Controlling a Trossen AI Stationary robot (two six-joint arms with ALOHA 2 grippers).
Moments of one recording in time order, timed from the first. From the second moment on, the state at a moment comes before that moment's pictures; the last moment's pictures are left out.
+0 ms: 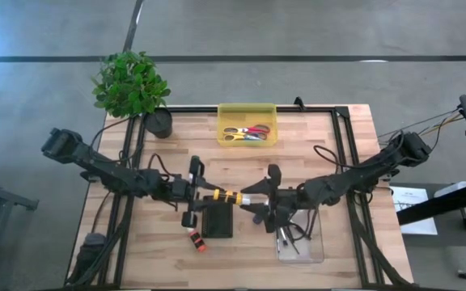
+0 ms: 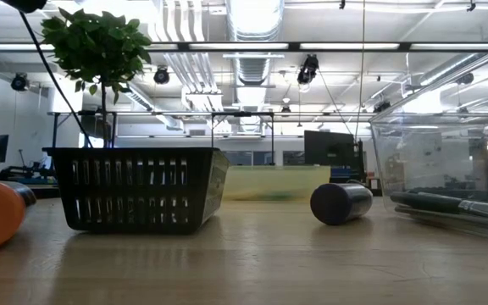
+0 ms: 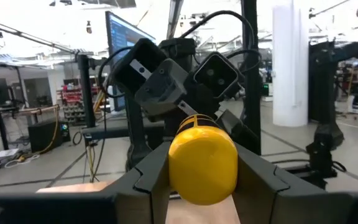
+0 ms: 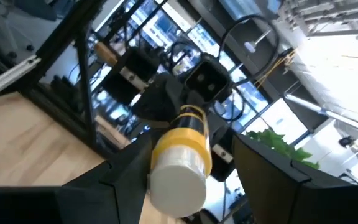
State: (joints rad) left arm -0.36 1.31 0.63 0.88 -0.22 0.13; right arm 0.40 1.46 0.93 0.62 0.39 -0.78
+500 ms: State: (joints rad) left arm -0.36 1.31 0.63 0.88 -0.22 0.14; right arm 0.45 1.46 0.93 0.58 0.48 -0.78
